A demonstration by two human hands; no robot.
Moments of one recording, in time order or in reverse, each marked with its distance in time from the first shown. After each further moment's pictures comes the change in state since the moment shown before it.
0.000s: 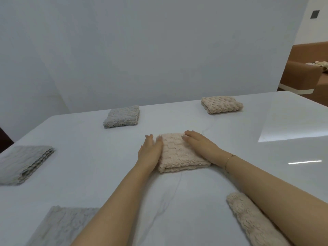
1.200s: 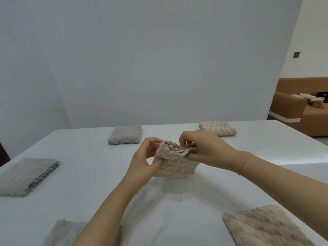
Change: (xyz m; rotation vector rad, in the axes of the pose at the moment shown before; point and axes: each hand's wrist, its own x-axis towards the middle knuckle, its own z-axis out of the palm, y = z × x) left_hand -0.058 0.024 -0.064 -0.389 -0.016 0.582; right_hand -0.043 -0.093 -0.056 -0.603 0.123 -0.606
